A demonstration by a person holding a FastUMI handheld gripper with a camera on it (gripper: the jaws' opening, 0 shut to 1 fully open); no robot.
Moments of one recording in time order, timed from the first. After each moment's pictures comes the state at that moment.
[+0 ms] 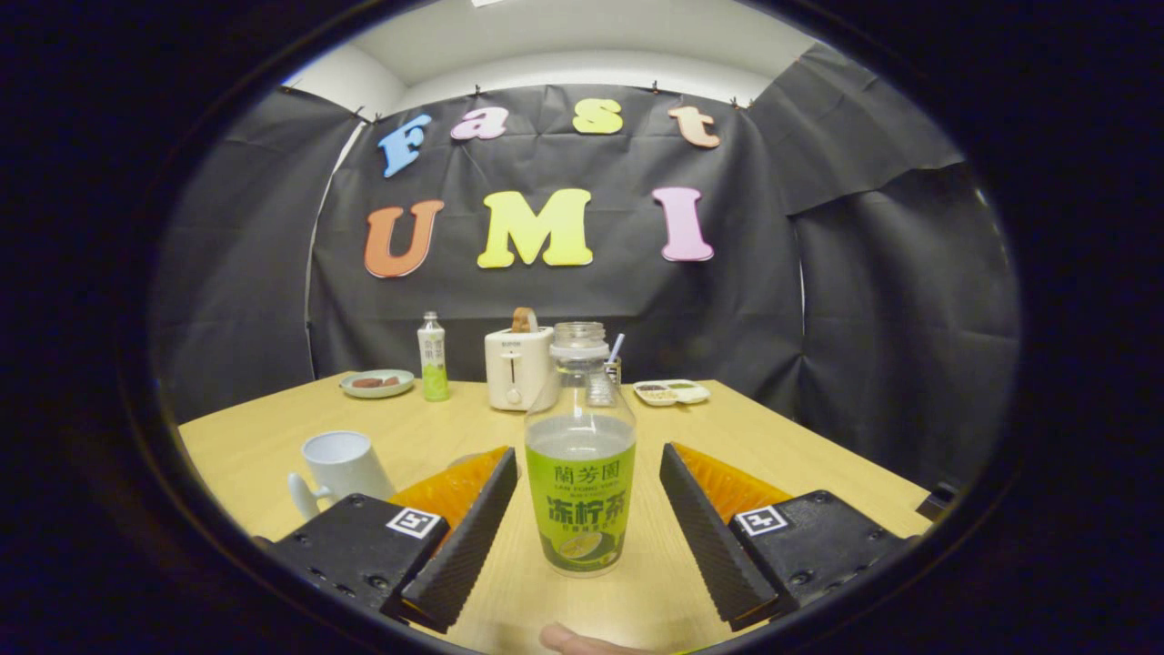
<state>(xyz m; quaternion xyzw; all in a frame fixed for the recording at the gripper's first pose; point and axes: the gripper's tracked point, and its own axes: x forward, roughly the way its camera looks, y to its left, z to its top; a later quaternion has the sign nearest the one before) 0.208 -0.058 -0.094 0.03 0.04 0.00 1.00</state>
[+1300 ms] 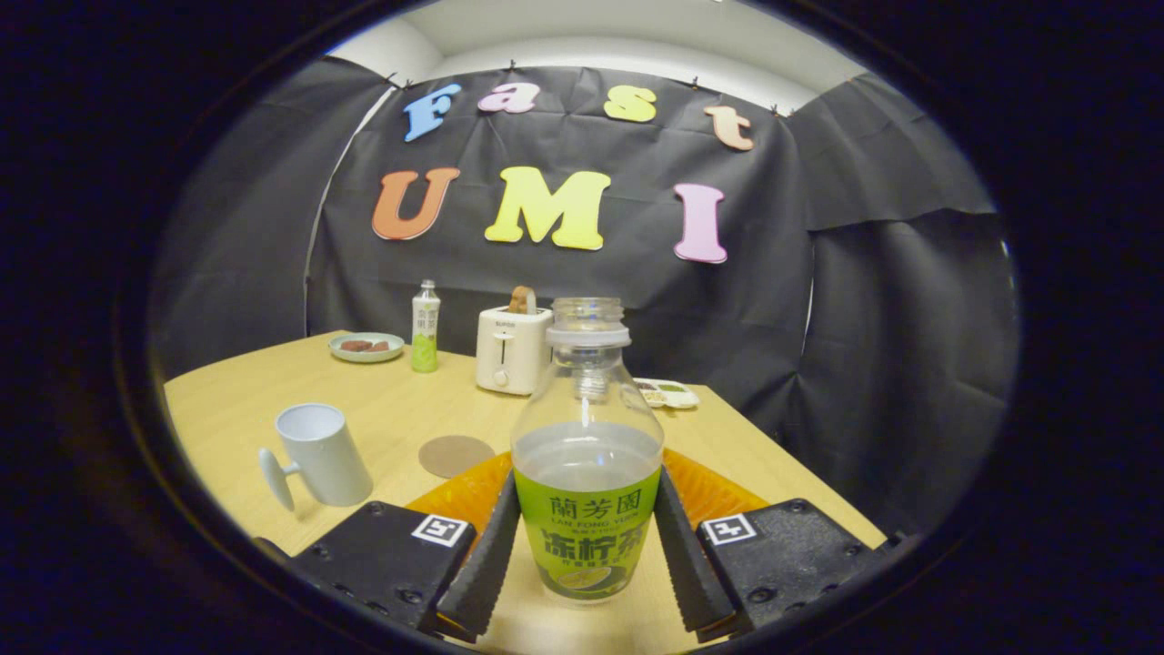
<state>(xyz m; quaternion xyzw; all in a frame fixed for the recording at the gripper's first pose) 0.204 -0.078 -0.078 -0.07 0.08 -0.03 0.99</state>
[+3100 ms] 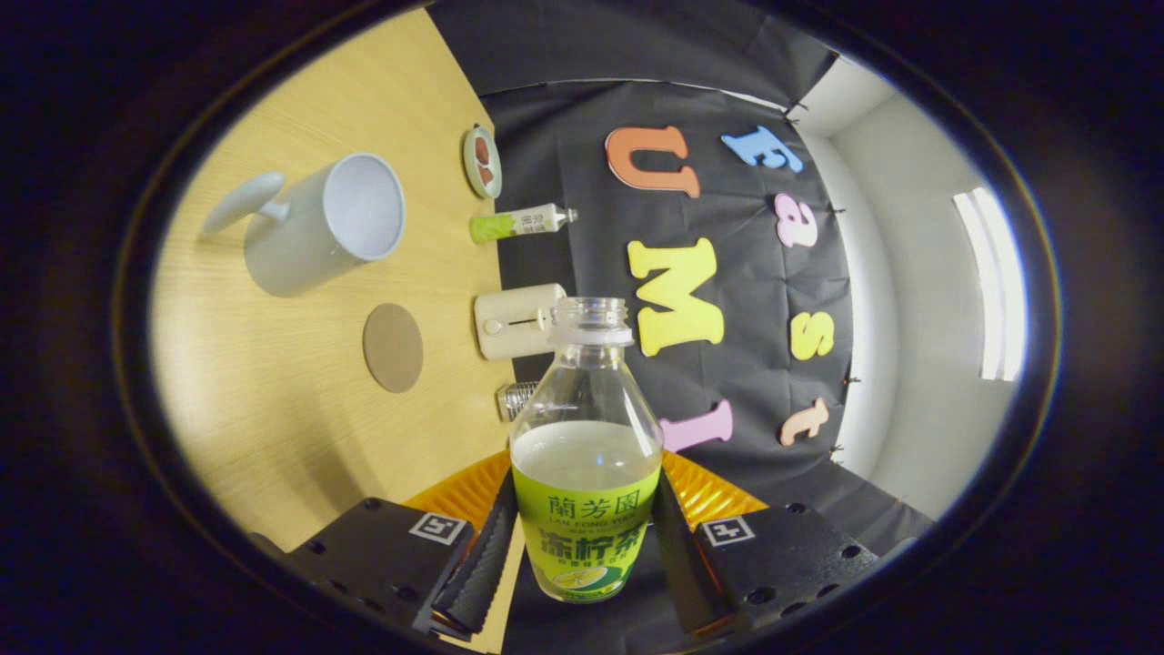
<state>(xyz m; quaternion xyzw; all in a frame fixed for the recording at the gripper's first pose) 0.223 -0.025 -0.019 -0.65 0.03 -0.12 0.75</state>
